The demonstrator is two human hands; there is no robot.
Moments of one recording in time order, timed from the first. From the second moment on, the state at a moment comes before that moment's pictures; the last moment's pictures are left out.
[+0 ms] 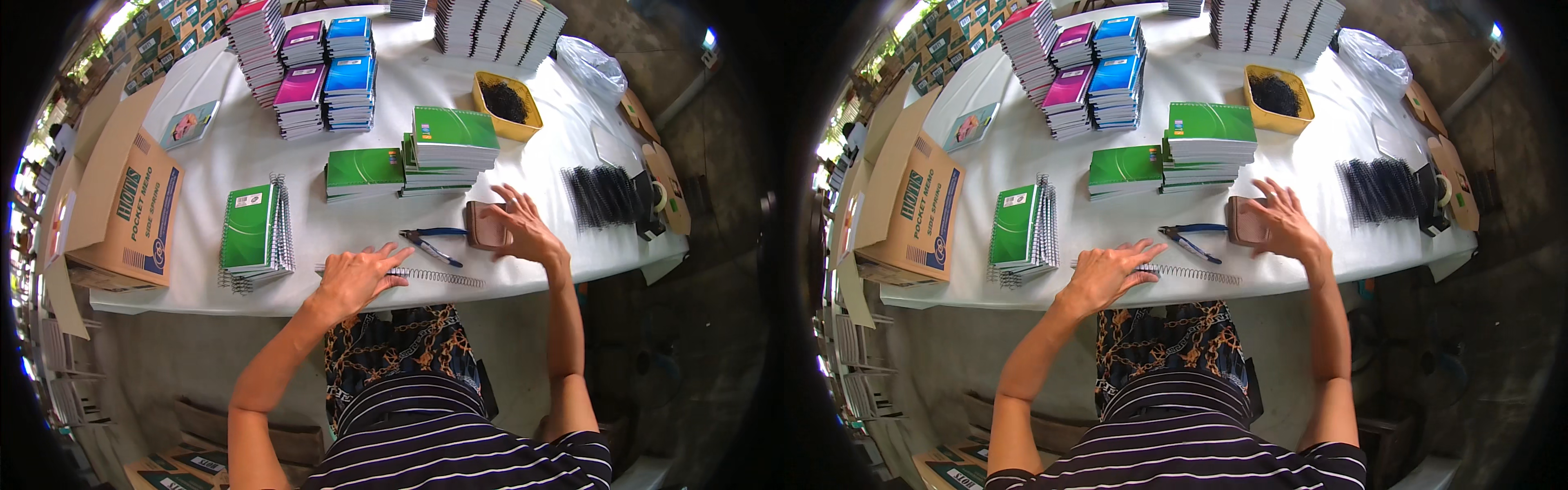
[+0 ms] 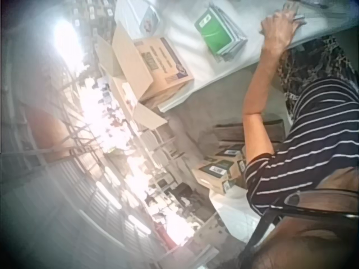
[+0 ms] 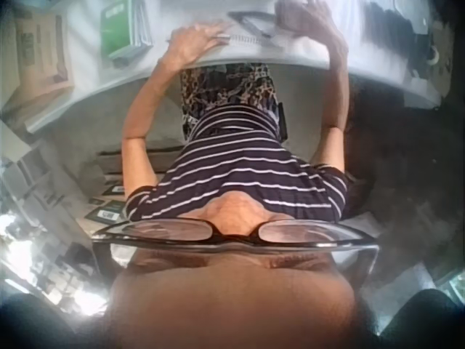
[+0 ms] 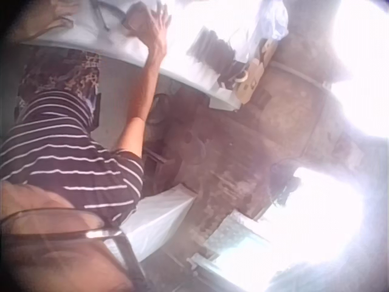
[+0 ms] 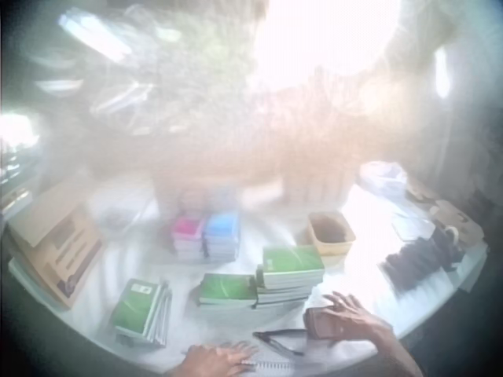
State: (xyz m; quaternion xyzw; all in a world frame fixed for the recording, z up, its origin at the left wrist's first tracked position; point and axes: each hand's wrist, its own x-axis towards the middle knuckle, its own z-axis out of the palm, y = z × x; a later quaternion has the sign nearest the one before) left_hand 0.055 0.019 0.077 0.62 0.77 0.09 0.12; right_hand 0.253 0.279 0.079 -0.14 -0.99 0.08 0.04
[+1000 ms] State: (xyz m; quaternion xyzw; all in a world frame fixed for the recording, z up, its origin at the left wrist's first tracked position) left_hand 0.019 -0.011 0.049 0.52 0.83 0.20 -0.08; right_hand 0.146 0.233 0.055 0.04 -0.78 0.62 -0.09
